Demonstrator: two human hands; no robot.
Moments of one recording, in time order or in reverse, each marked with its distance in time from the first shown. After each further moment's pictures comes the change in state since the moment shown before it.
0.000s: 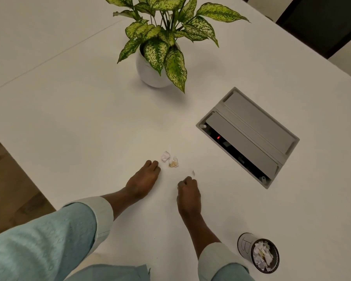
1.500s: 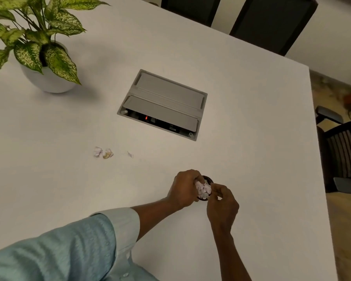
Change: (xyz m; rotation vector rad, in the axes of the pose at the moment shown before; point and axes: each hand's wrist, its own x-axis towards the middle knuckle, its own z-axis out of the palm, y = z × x) left_hand -0.008 0.333 0.011 -0.814 -0.152 0.217; right_hand -0.225 0.155 -0.109 0.583 0.715 0.832
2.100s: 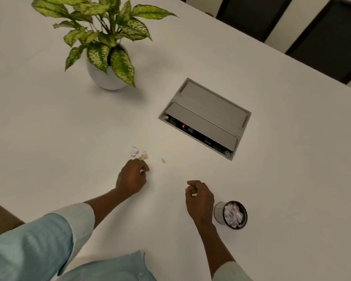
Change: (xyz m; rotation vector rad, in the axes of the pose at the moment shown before) left_hand -0.055 -0.161 -0.199 0.370 0.429 -0.357; right_hand -0.017 -0.067 0.136 -0.056 -0.448 -0.332
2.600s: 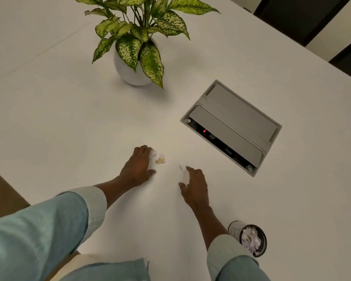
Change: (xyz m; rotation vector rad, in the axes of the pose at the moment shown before) left_hand 0.052 -0.044 -0.023 0.212 -0.134 0.069; right_hand 0.073 -0.032 0.076 -0.312 -0.388 -0.151
